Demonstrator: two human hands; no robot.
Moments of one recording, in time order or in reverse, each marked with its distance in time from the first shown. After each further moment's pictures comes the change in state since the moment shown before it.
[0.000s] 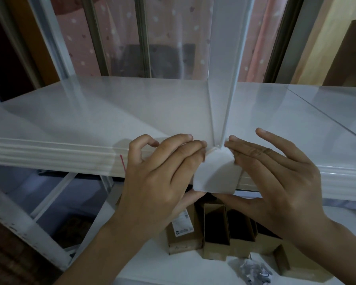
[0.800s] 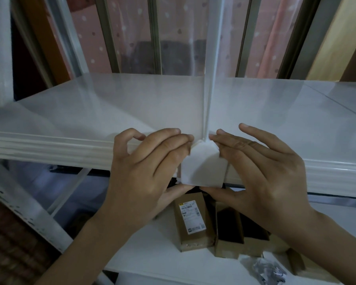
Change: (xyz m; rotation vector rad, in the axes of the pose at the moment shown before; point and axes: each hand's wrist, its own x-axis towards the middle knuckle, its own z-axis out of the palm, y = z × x) left_hand -0.022 -0.049 -0.018 0.029 -0.018 0.020; right_hand 0.029 -0.038 0.027 0.046 -0.004 0.009
